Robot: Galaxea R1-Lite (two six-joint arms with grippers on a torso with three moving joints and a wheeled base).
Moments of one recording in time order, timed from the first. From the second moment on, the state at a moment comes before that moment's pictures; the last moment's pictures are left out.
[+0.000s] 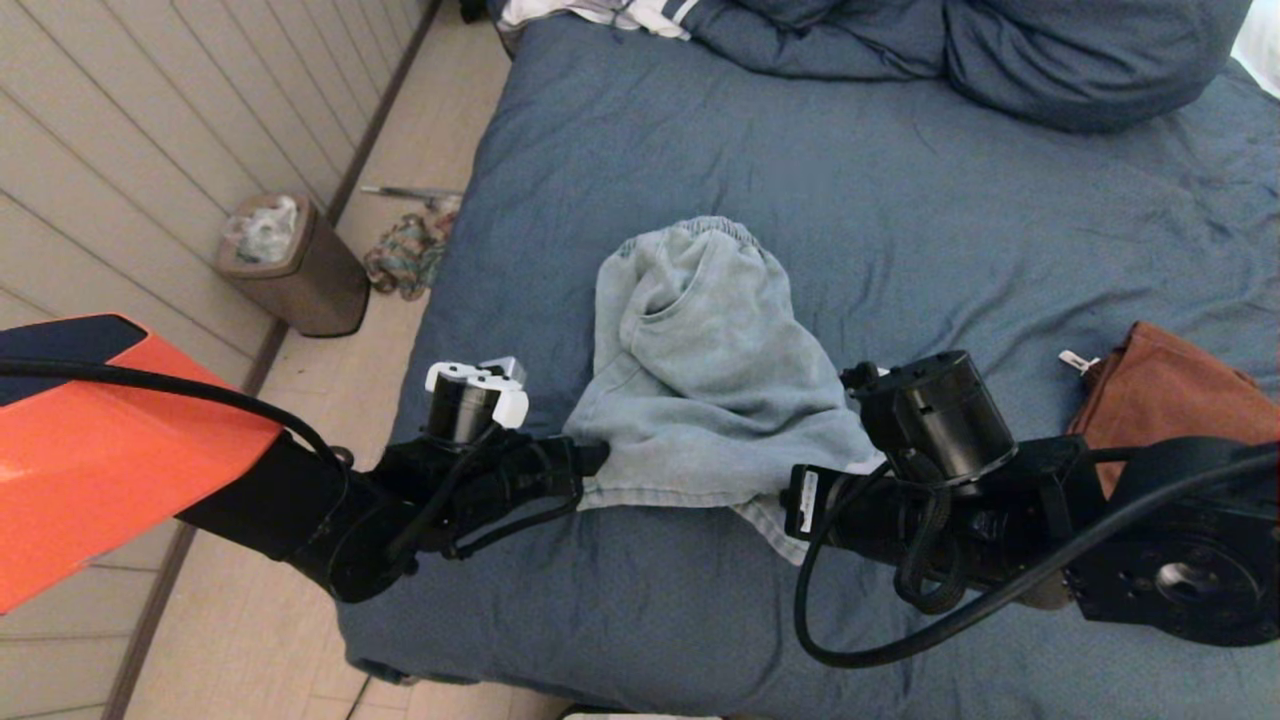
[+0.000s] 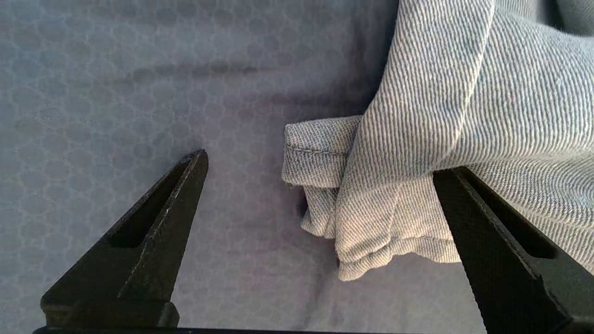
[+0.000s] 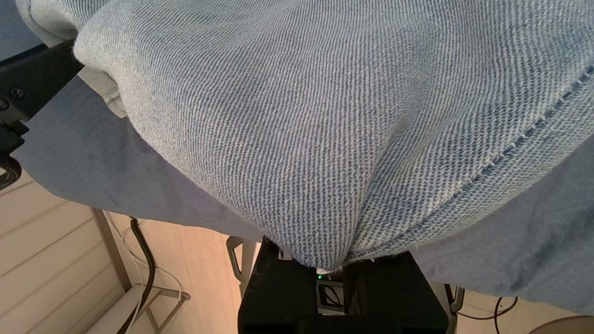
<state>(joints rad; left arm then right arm) -0.59 2.03 -0.92 -0.68 0.11 -0.43 0.67 1.66 -0.90 -0.10 -0.25 0.64</state>
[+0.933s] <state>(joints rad) -0.67 2.02 -1.00 -0.66 0.12 -0.45 0.68 1.67 -0.89 -0.10 -0.25 0.64</state>
